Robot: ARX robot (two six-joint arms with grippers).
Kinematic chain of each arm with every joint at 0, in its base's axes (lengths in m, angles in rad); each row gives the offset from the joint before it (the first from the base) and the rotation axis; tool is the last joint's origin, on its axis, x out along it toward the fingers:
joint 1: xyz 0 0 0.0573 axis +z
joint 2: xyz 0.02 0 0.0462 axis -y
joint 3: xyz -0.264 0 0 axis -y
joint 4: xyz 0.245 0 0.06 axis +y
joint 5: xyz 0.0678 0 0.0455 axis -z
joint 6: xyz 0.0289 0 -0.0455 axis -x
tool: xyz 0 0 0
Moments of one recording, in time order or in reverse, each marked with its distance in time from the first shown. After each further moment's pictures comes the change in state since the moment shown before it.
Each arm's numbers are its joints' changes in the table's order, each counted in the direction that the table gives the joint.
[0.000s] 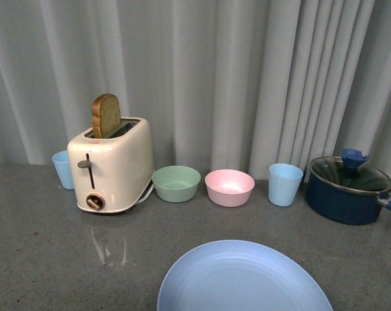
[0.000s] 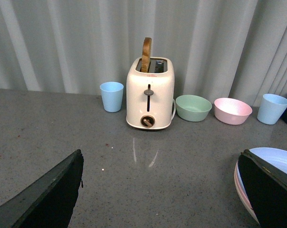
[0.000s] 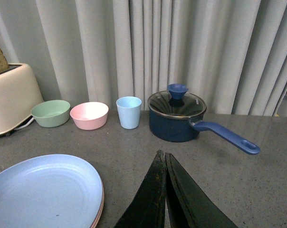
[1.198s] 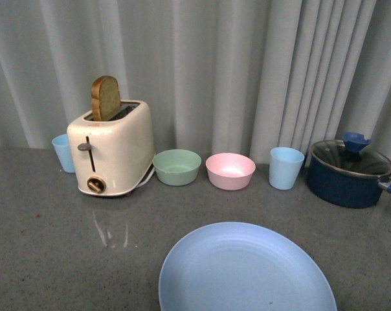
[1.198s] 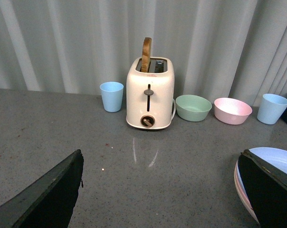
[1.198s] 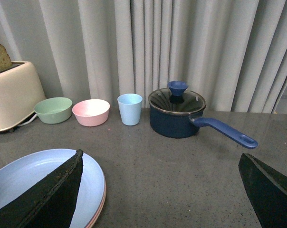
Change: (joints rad) left arm 0.000 0.000 0.000 0.000 0.000 0.000; right arm 0.000 0.222 0.000 0.228 0.000 0.001
